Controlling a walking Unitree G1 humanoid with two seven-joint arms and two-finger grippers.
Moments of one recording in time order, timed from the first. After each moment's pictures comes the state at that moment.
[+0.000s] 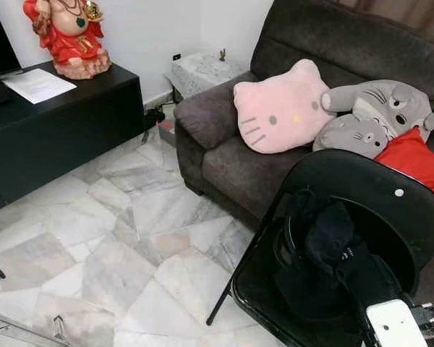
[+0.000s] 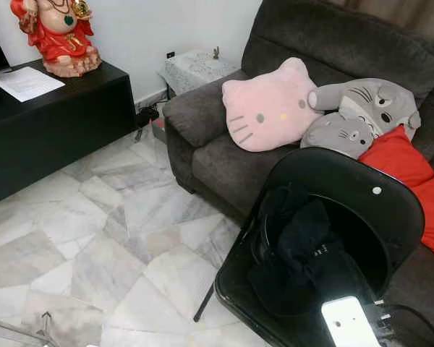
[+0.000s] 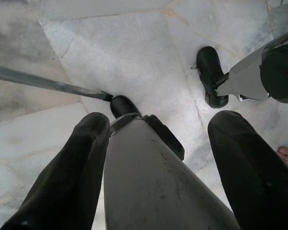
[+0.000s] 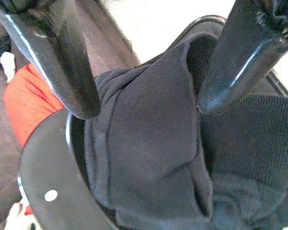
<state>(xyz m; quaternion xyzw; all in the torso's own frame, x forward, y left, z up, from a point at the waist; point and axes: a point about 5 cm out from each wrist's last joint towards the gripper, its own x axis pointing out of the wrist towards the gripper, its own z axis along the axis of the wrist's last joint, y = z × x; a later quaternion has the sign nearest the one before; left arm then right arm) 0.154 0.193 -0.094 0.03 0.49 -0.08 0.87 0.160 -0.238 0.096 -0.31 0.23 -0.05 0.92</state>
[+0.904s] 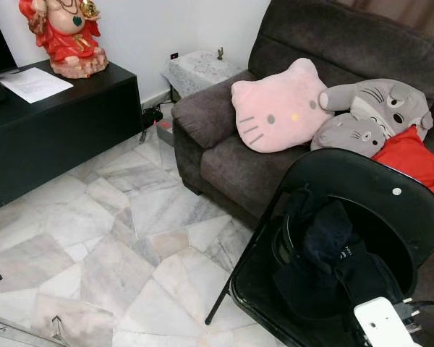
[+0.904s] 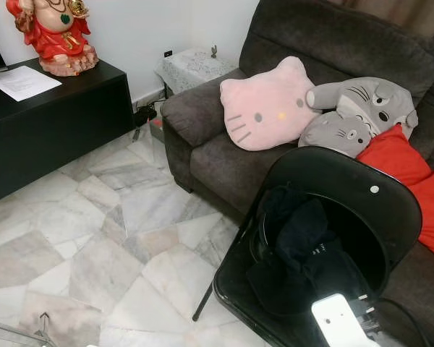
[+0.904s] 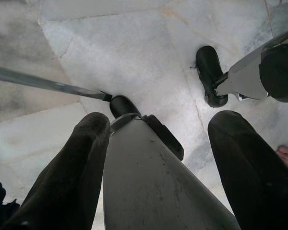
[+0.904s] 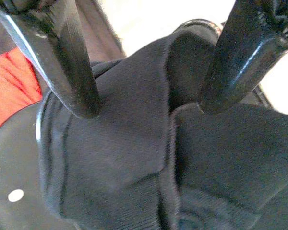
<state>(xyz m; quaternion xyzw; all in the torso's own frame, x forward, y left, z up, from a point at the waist) 0.153 0.193 -0.094 0.03 0.49 -0.08 0.87 0.169 -0.237 0.081 -0.31 0.25 0.01 0.92</state>
